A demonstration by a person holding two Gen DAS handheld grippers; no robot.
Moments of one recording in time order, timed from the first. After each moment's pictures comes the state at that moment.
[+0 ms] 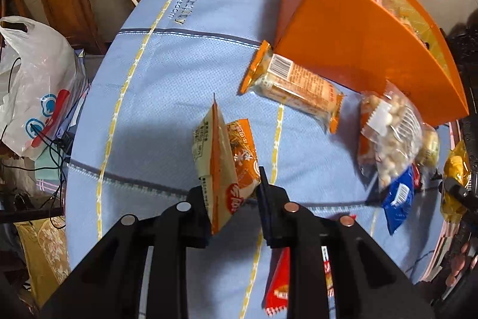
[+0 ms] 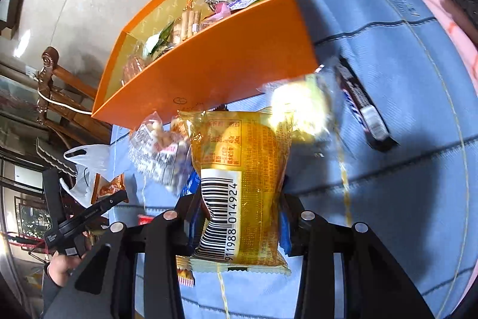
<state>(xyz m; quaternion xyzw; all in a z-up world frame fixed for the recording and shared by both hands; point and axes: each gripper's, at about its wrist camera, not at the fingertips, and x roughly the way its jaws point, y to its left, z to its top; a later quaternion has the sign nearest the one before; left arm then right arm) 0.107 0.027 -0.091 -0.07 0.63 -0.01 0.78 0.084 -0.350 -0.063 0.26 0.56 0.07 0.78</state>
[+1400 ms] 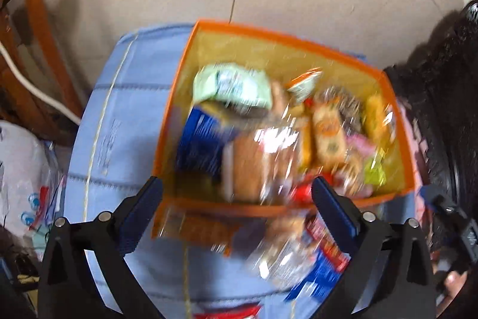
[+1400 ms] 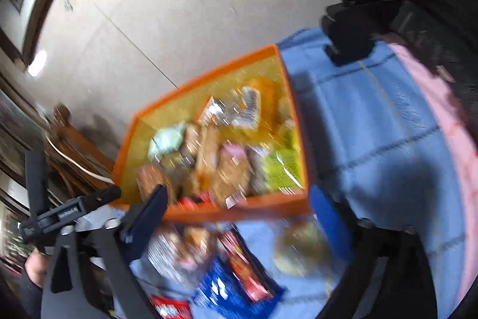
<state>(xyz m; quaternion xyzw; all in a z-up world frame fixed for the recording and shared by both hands) 0.222 -0.060 -0.001 -0.04 0.55 -0.08 0.83 0.155 -0.377 -0.003 0.24 0.44 0.05 0.86</state>
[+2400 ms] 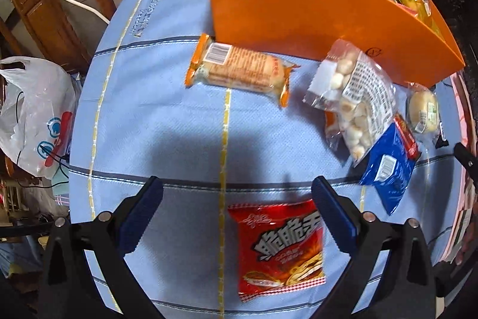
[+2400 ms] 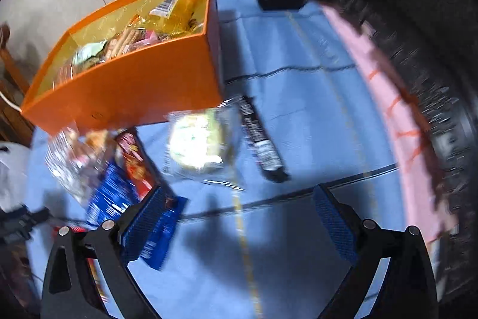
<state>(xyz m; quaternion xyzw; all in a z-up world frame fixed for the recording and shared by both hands) 0.102 -0.038 -0.079 0.01 0.64 -0.02 0.77 0.082 -0.365 -0.063 0.11 0.54 -0.09 0.83</state>
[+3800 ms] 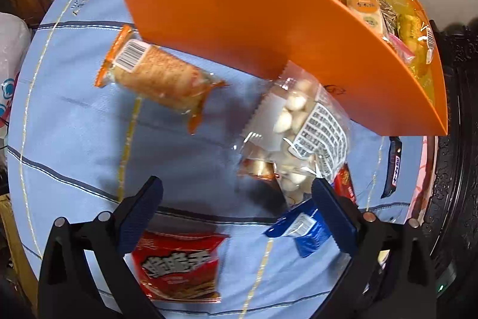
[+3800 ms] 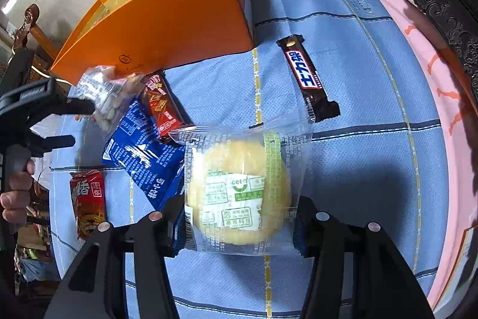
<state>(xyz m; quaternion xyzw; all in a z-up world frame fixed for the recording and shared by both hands) 0.187 -0.090 -0.095 -0.13 0.69 -0.03 0.71 0.020 -0.350 -0.084 0.14 0.57 0.02 0.81</state>
